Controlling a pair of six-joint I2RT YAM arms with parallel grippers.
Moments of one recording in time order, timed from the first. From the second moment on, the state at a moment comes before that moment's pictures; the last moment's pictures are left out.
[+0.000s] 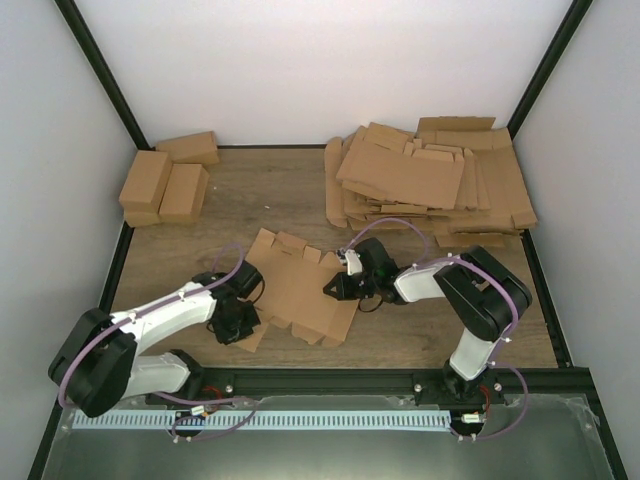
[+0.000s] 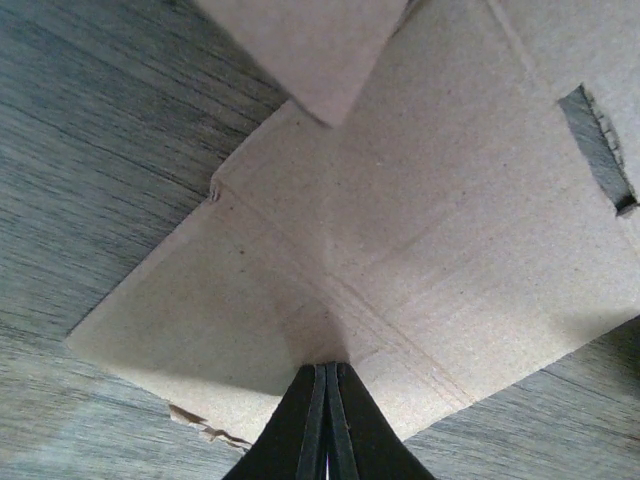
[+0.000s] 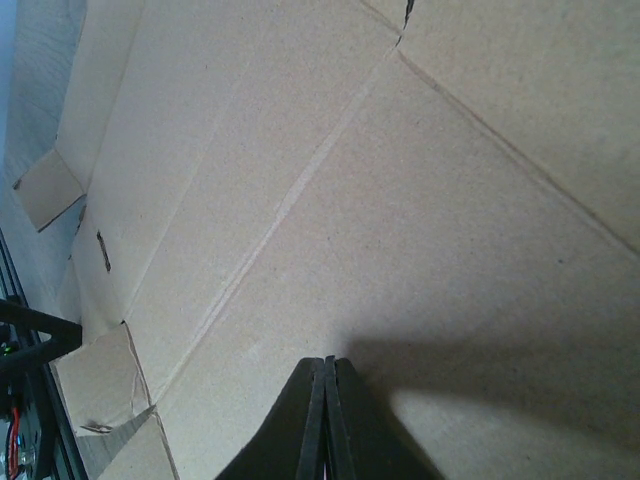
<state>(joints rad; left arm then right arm) -0.64 1.25 0.56 -0.84 0.12 -1.07 0.65 1.72 0.62 0.28 -0.53 0.59</state>
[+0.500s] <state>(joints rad) -0.48 1.31 0.79 -0.87 0.02 -0.95 0.65 1.71 0.62 0.26 -0.51 0.57</state>
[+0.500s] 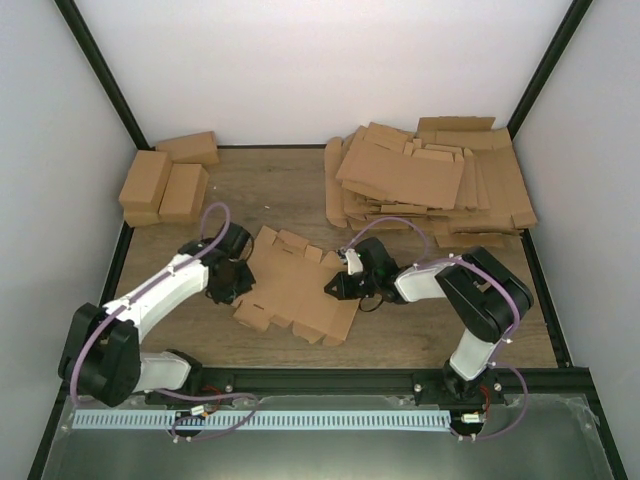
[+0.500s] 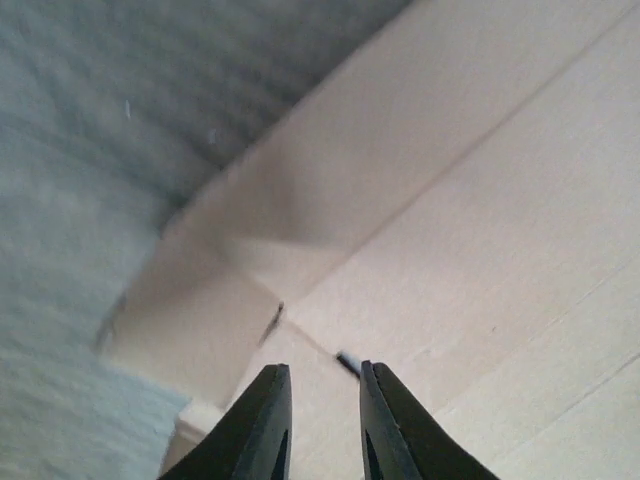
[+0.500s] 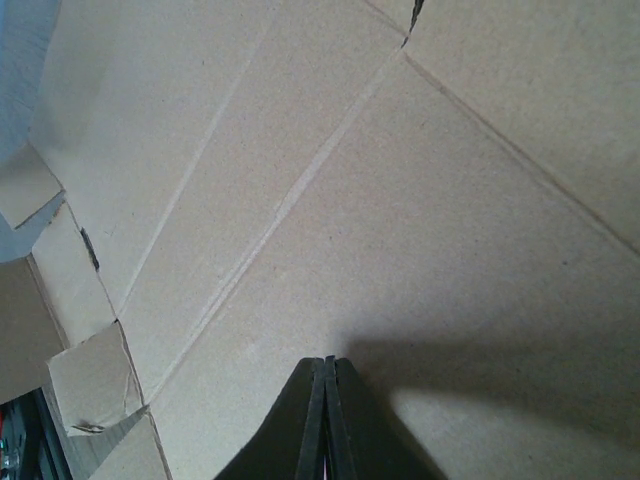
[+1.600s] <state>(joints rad) -0.16 1.38 0.58 -0.17 0.35 -0.50 0.65 1.72 0.68 0.13 -0.58 0.46</state>
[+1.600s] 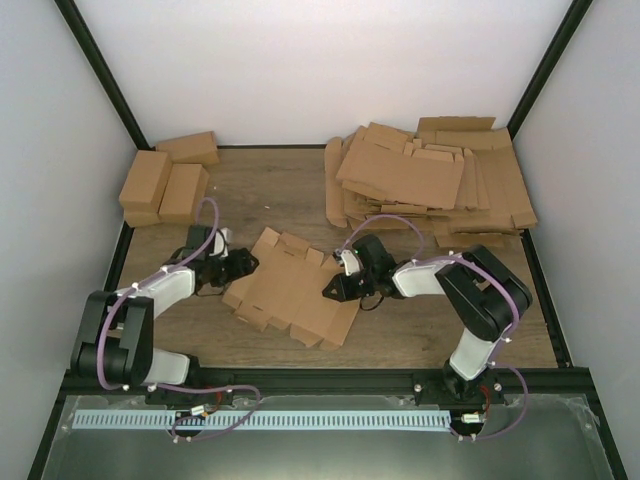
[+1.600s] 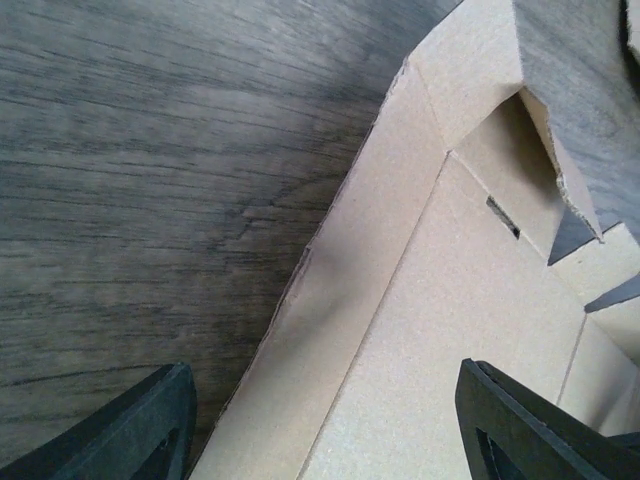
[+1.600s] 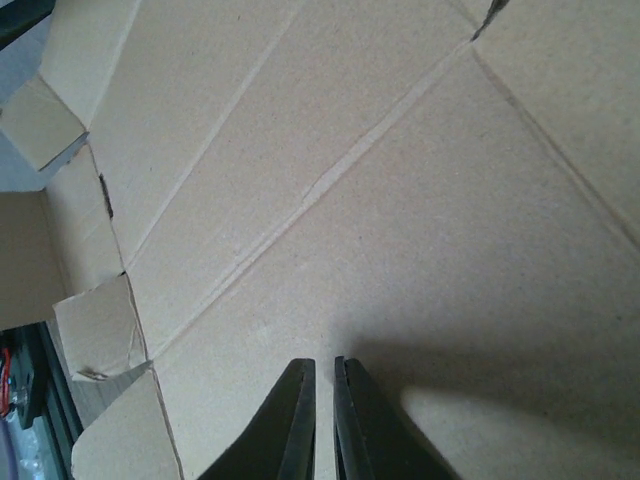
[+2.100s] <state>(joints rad) -0.12 1.43 0.56 -0.05 0.59 -0.50 0.65 1.73 0.68 0.13 -0.64 0.46</state>
